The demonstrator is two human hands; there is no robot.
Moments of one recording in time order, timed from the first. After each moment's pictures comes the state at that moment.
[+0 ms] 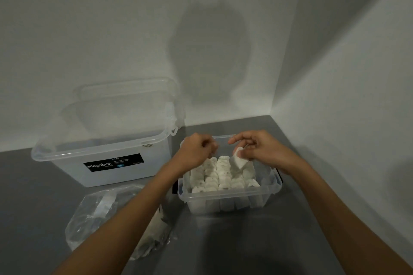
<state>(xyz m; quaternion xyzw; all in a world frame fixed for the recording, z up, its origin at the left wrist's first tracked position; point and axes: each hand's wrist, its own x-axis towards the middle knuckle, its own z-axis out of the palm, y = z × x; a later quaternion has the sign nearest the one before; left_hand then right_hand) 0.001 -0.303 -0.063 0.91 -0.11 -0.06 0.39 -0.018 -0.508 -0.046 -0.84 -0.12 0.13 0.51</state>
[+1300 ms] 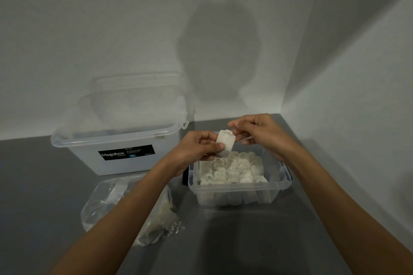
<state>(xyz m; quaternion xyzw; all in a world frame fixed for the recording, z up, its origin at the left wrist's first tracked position) -0.026 -0.276 -0.052 0.73 -0.05 -0.19 0.65 -0.016 -0.473 -0.023 -0.78 -0.06 0.10 0.61</state>
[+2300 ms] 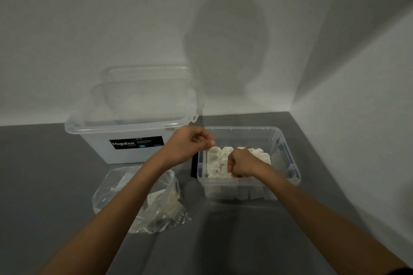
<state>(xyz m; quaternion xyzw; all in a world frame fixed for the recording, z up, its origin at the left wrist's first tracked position) -0.037 -0.236 -0.054 0.89 -0.12 -0.03 0.44 -0.007 -0.423 -0.117 -0.94 -0.09 0.24 0.21</state>
